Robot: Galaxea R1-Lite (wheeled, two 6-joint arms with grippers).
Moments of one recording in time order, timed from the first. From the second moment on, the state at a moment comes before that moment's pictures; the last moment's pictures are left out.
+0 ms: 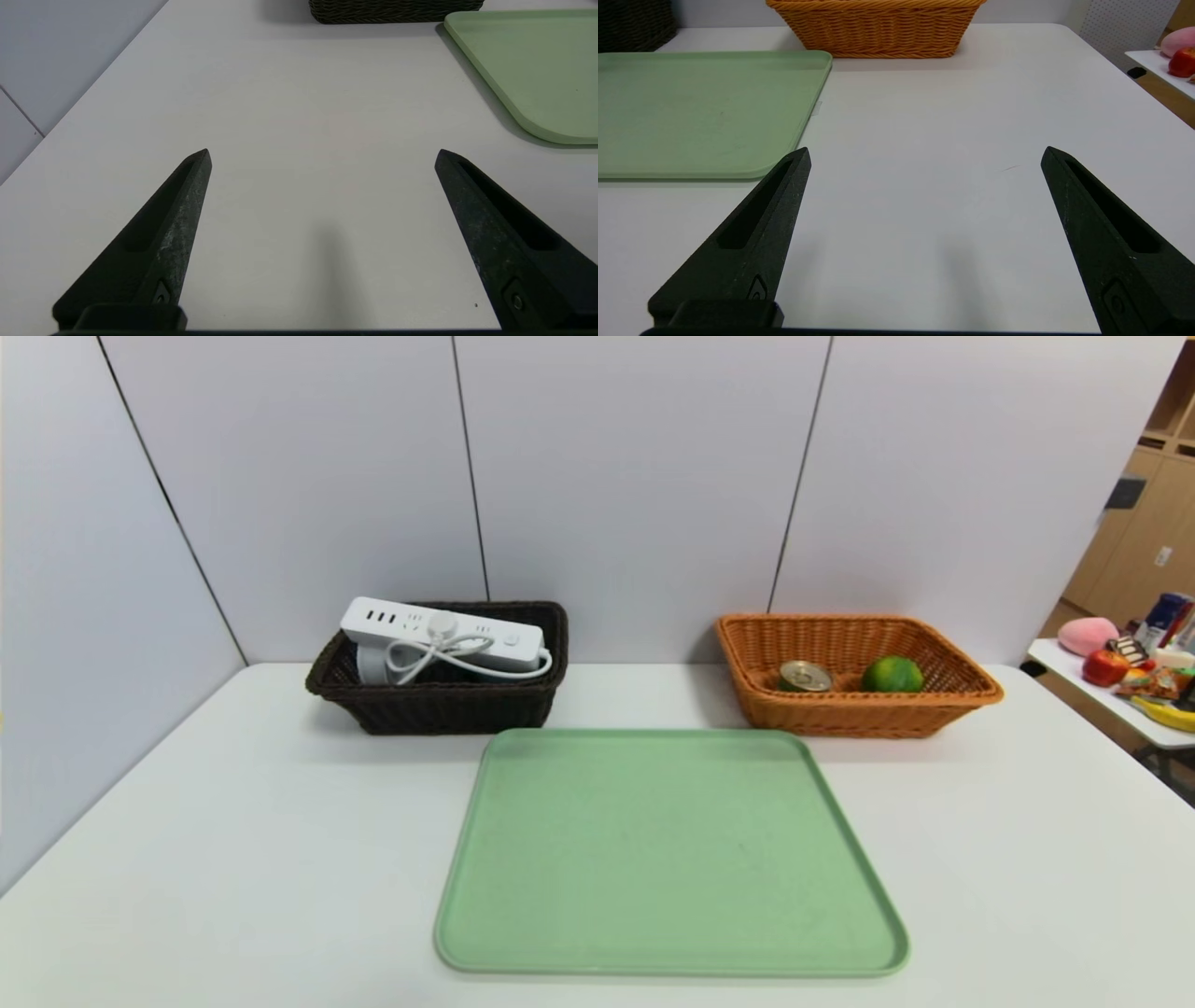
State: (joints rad) left arm 0.00 0.00 -0.02 0.06 0.00 -0.01; right arm 0.00 0.00 0.00 0.00 -0.01 0.01
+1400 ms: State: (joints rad) left arm 0.00 0.00 -0.02 0.06 0.00 0.00; right arm 0.00 0.00 0.00 0.00 -0.01 0.01
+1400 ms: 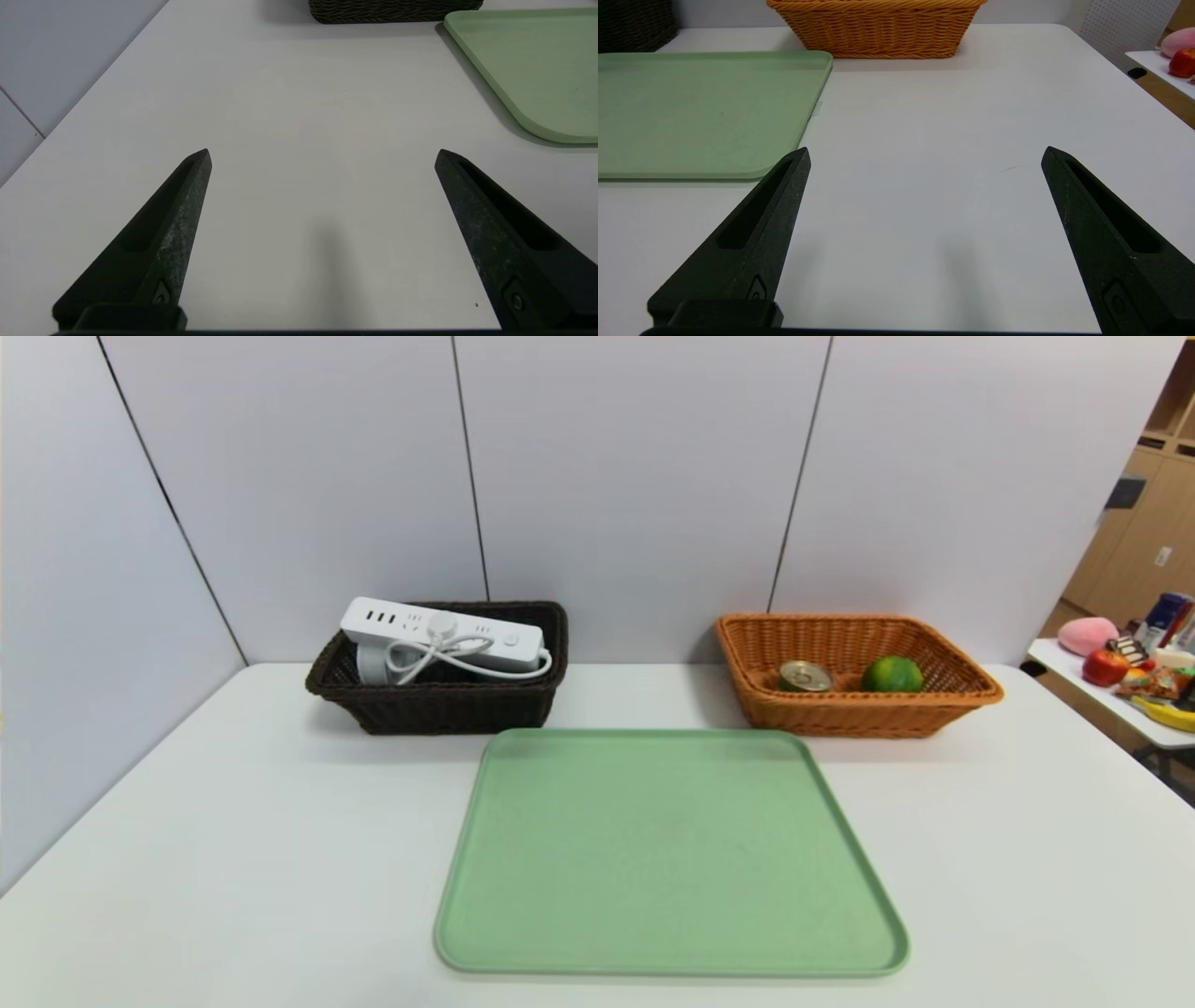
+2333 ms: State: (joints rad) left arm 0.00 0.00 -0.02 0.06 0.00 0.00; right arm 0.00 0.00 0.00 0.00 -0.01 0.01
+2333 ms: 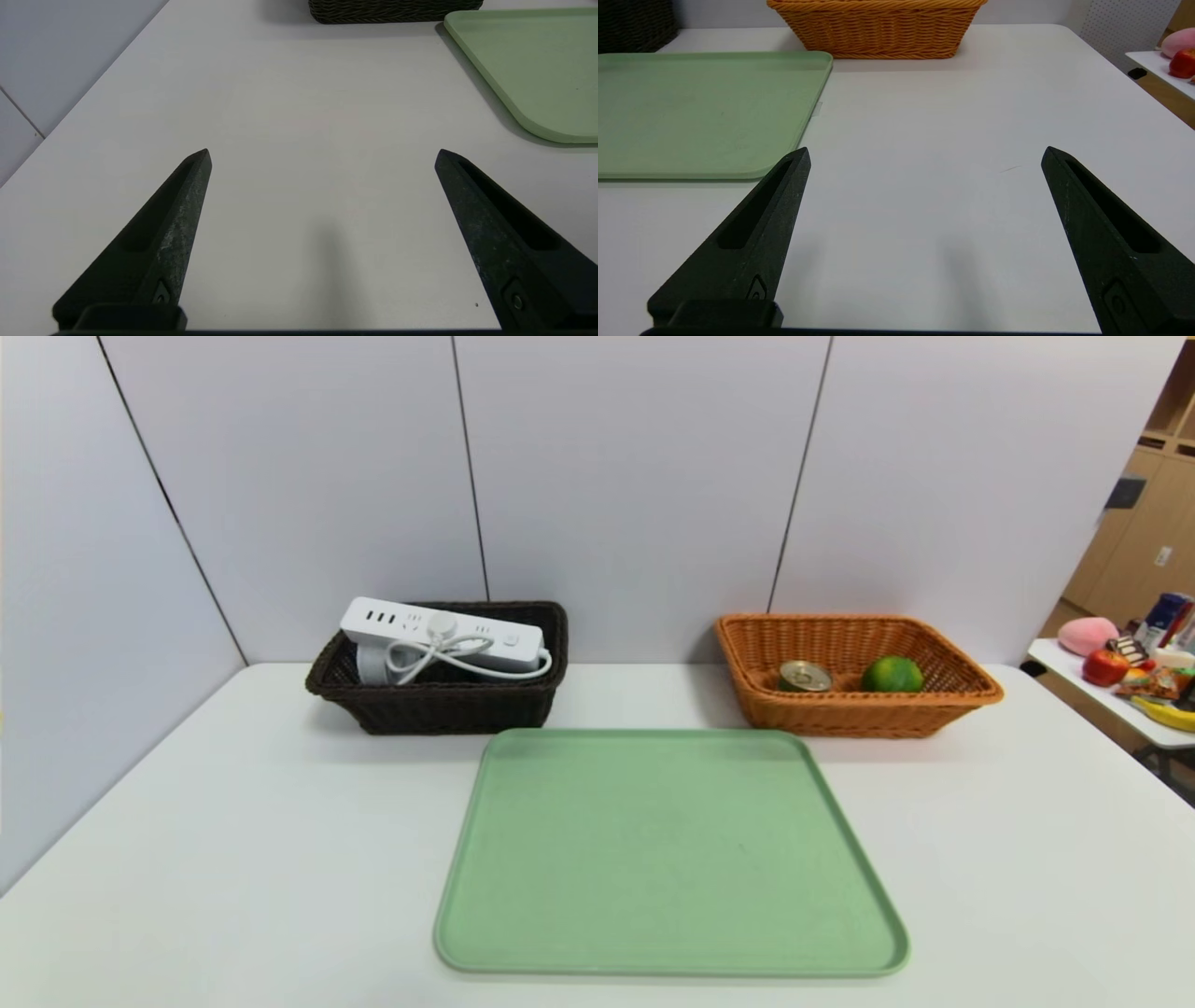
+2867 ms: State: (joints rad) left arm 0.00 0.00 -0.02 0.06 0.00 0.00; right arm 0.00 0.00 0.00 0.00 -0.01 0.01
